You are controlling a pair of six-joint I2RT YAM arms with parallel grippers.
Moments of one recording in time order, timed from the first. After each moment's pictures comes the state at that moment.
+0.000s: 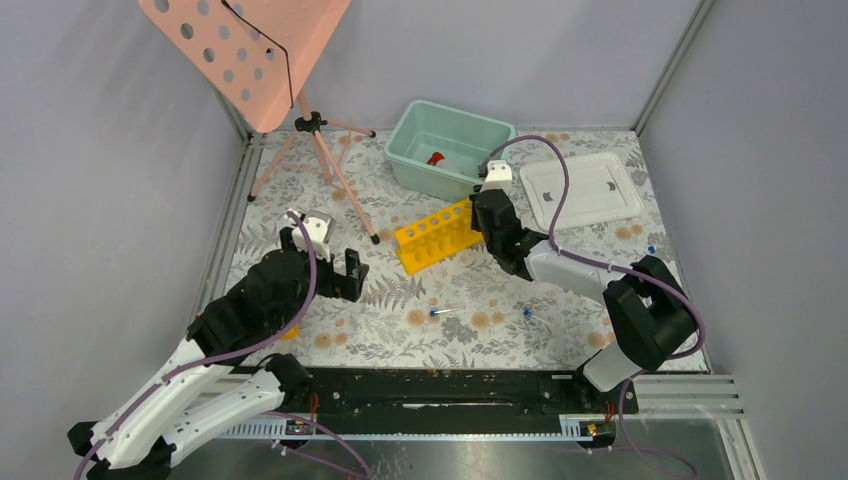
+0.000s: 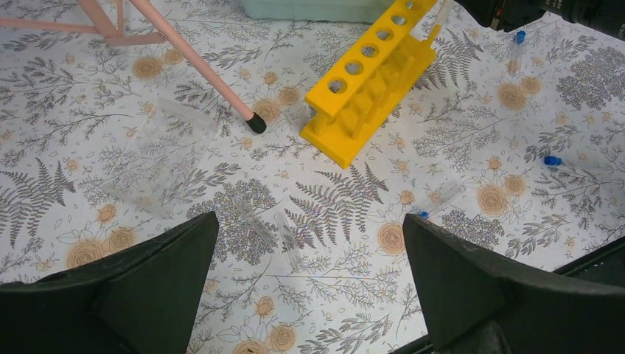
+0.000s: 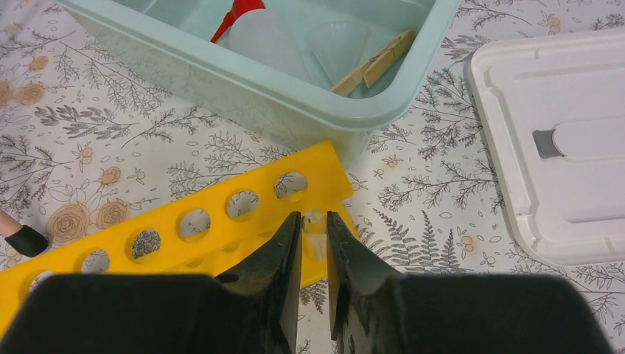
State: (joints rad) left arm -0.81 0.60 0.87 -0.68 -0.34 -0.23; right arm 0.66 1.57 0.90 0.25 0.51 0.25
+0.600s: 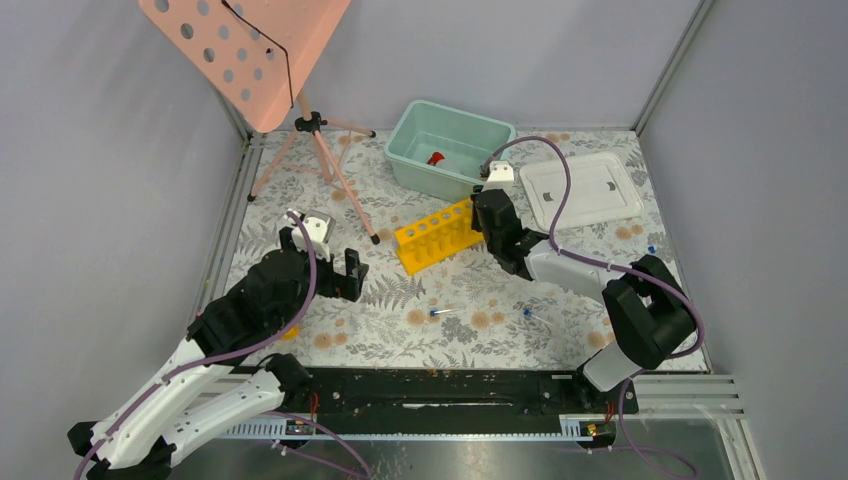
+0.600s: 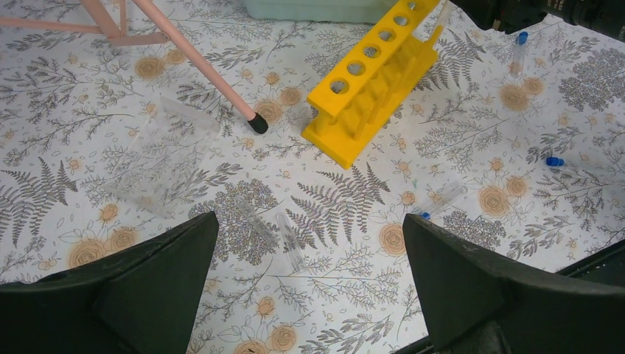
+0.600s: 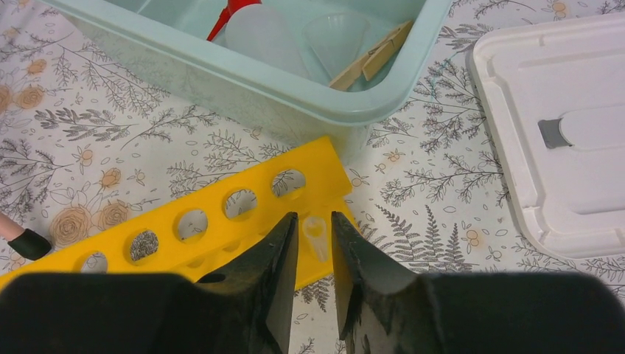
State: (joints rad) left arm -0.81 0.60 0.87 -0.68 -0.34 -0.23; right arm 0.65 1.57 0.89 0.25 0.51 0.28
